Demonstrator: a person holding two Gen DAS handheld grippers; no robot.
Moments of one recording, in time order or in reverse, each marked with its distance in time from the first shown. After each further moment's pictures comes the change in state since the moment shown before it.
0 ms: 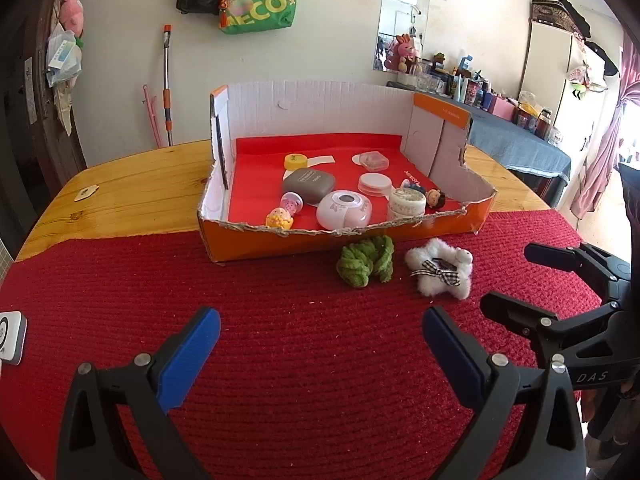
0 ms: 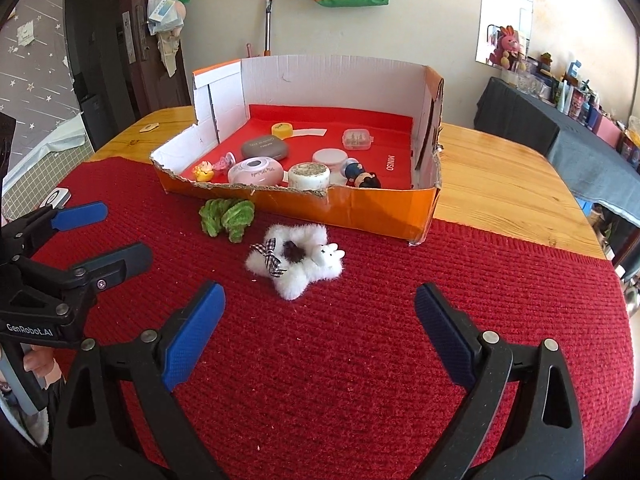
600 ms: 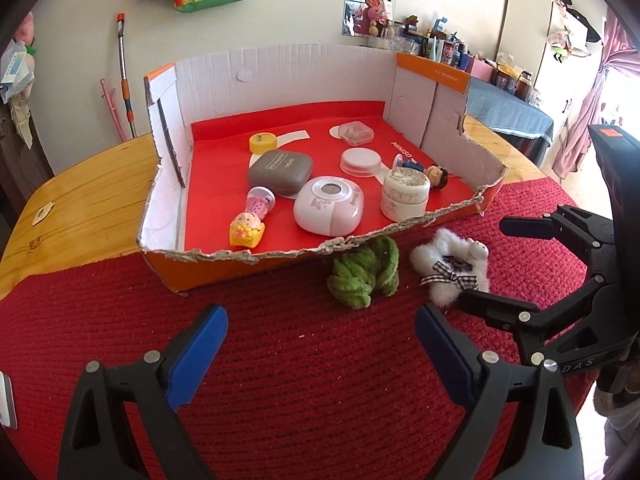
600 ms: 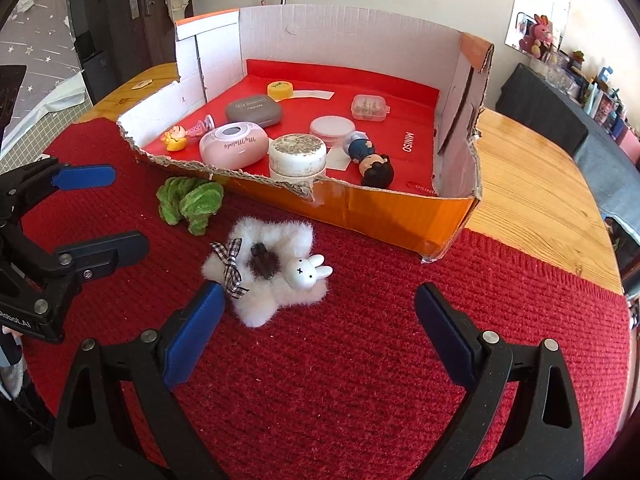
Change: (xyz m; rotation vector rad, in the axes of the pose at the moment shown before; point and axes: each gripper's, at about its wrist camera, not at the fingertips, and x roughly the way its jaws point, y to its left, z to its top) left arm 0.045 0.000 0.024 0.104 0.123 -0.080; right arm 0.046 -0.009 0.016 -0.095 0.140 0.019
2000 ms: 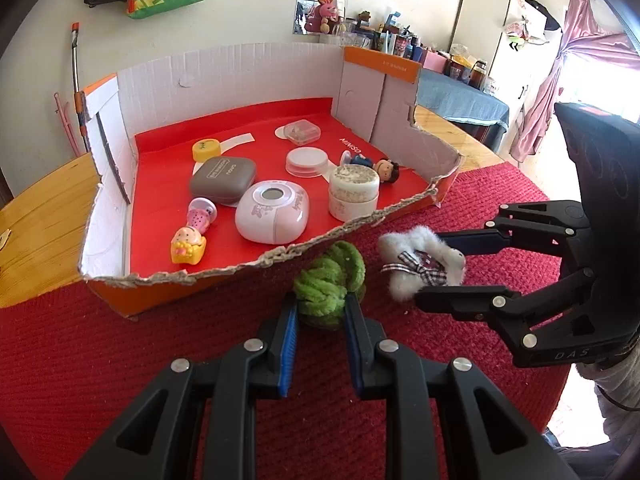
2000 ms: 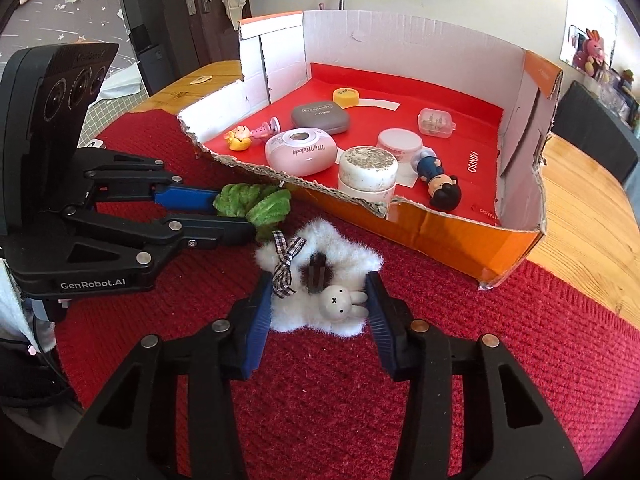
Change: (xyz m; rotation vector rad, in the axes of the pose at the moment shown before) left arm 0.003 -0.009 0.002 0.075 -0.009 -0.163; right arm -0.007 0.011 -0.002 -0.072 -0.044 0.195
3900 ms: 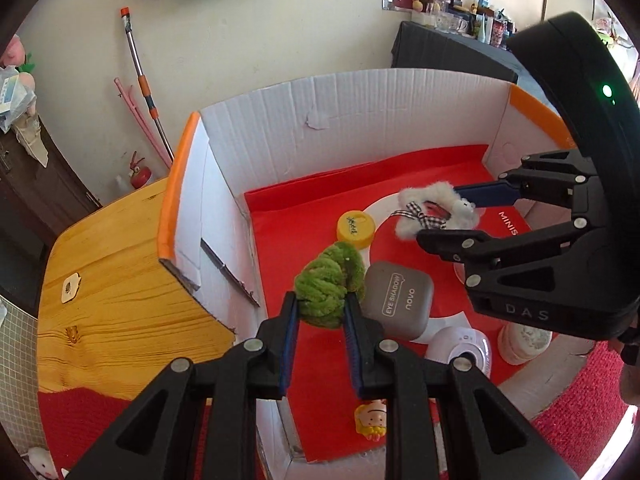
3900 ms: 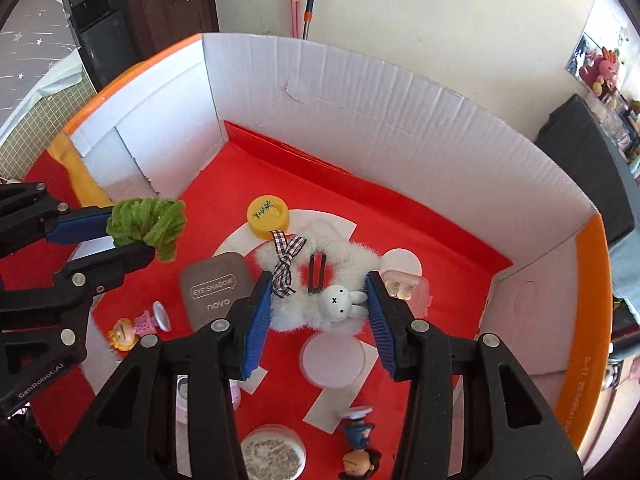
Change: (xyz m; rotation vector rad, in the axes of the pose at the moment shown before) left arm 0.037 0.090 0.108 -0.079 0.154 0.316; right arm 0.098 -0.042 0.172 -0.025 0.207 -0.148
